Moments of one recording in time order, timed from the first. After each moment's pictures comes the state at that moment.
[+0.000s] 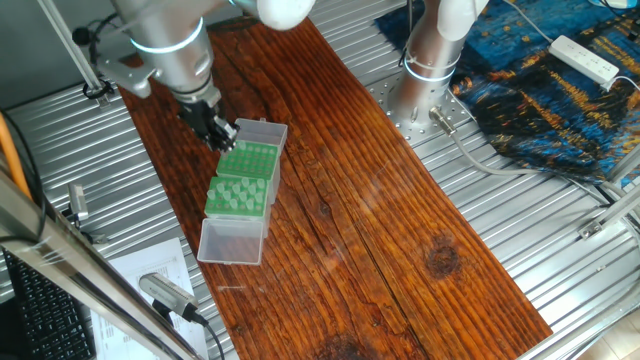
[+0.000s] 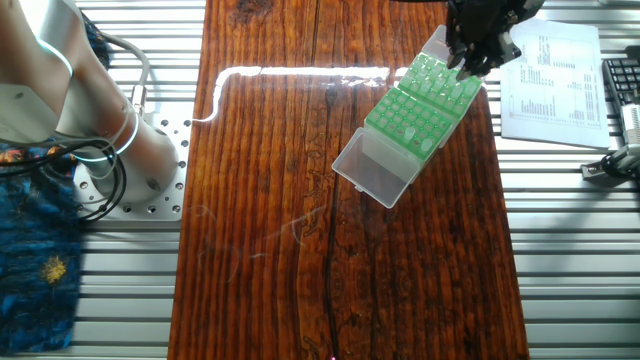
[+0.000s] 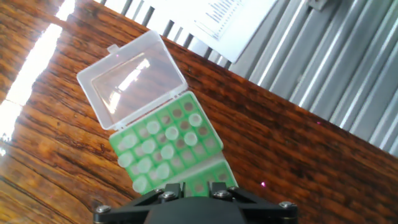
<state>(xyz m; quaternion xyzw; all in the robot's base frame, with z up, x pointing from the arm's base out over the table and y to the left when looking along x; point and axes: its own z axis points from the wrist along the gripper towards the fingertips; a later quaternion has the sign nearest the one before) 0.566 0.061 0.233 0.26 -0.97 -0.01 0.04</state>
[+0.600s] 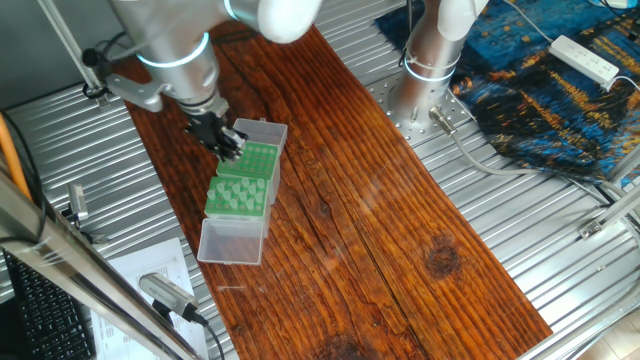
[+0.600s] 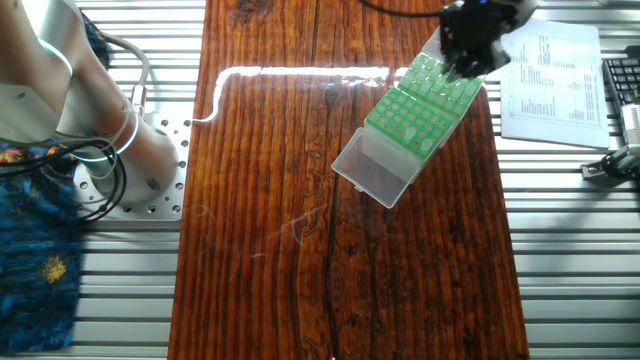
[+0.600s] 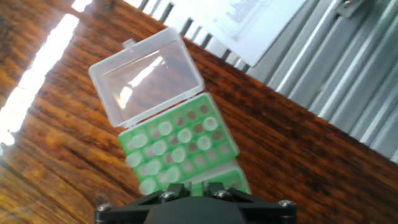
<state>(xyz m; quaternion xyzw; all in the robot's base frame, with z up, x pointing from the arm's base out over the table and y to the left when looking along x) 0.551 0.072 0.207 0.29 -0.96 -0.02 0.03</state>
